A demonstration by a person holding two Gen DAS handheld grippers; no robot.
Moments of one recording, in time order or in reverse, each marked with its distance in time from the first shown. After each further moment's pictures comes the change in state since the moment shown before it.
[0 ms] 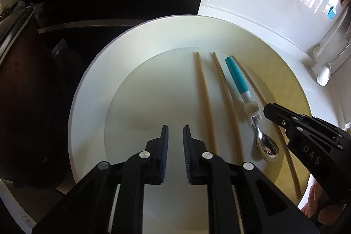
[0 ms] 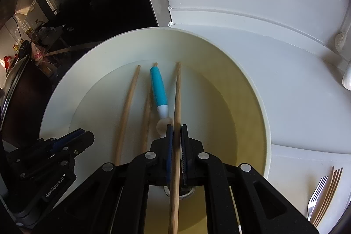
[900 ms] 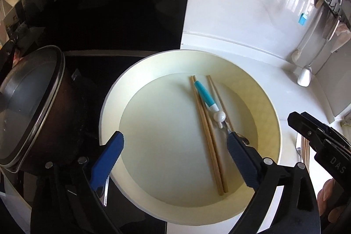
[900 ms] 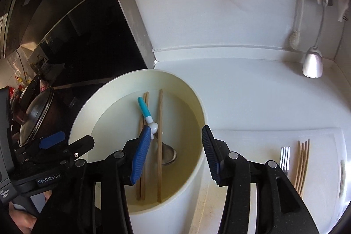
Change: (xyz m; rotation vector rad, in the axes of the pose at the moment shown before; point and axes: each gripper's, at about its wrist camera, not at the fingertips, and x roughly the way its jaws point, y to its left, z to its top) left arm -0.080 -0.015 -0.007 0.092 -0.137 -0.042; right arm -0.116 -0.029 -0.044 0.147 -0.228 -0.032
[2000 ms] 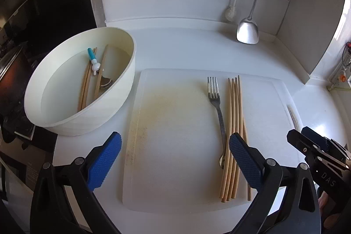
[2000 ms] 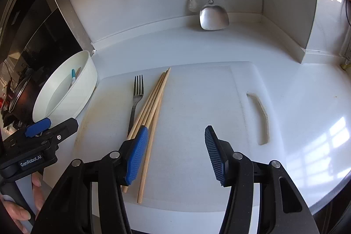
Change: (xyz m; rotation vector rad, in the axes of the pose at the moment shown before) left arm -0.017 -0.237 -0.125 0.097 -0.021 0.000; right arm -0.110 -0.238 -0.130 0.084 0.019 -0.074
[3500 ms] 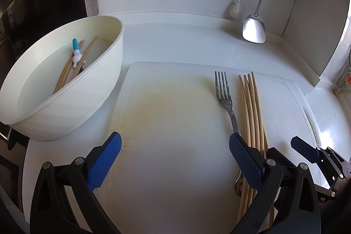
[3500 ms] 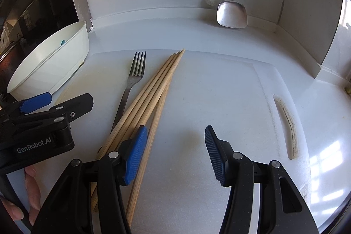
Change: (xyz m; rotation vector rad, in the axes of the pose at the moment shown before) left arm 0.064 -0.002 -0.009 -0.007 -0.057 -0.029; right arm 0.070 0.028 -0.022 -0.167 -0.033 -0.118
